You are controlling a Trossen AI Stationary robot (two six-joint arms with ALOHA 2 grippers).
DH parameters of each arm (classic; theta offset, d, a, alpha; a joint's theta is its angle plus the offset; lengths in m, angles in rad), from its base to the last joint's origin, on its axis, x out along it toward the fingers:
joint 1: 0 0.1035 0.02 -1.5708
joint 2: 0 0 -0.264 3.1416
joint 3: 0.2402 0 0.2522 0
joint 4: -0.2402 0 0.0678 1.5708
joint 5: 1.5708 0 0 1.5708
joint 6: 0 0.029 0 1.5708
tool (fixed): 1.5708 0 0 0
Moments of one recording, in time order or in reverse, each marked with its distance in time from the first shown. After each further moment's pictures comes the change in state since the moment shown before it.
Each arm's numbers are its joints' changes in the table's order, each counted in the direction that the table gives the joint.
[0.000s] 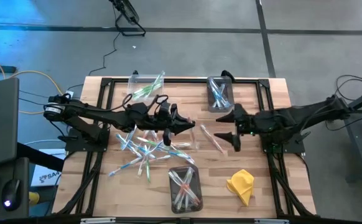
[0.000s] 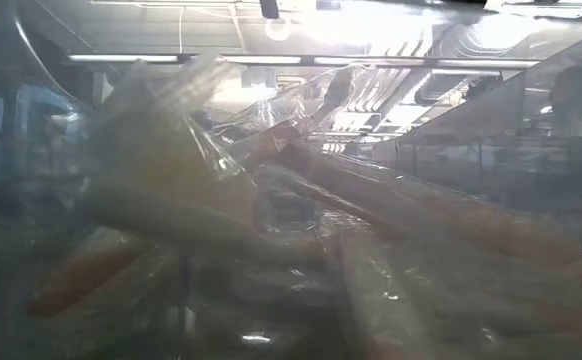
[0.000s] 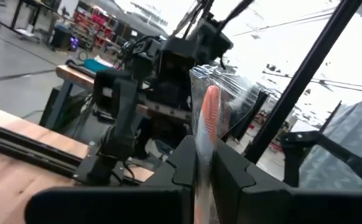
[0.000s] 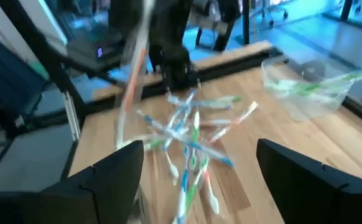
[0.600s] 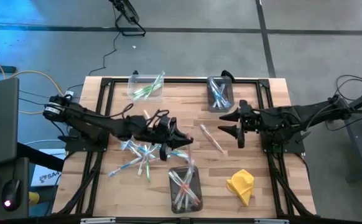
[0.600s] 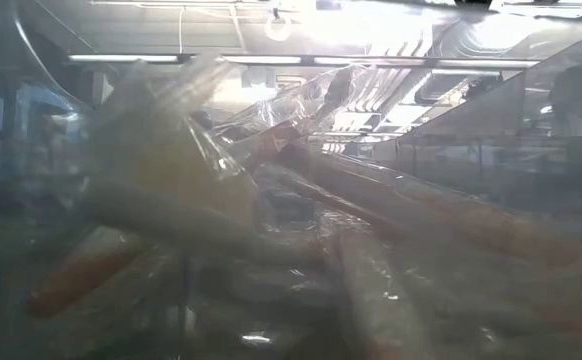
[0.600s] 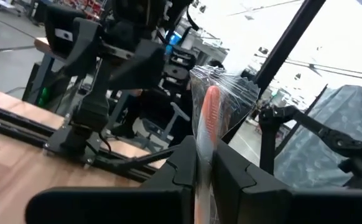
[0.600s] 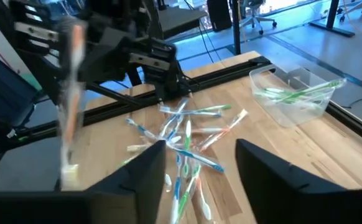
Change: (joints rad) left arm -0.156 0.000 0.000 -0.056 -0.085 -0.019; right arm 0.000 -0.052 0.000 -0.018 0.041 0.000
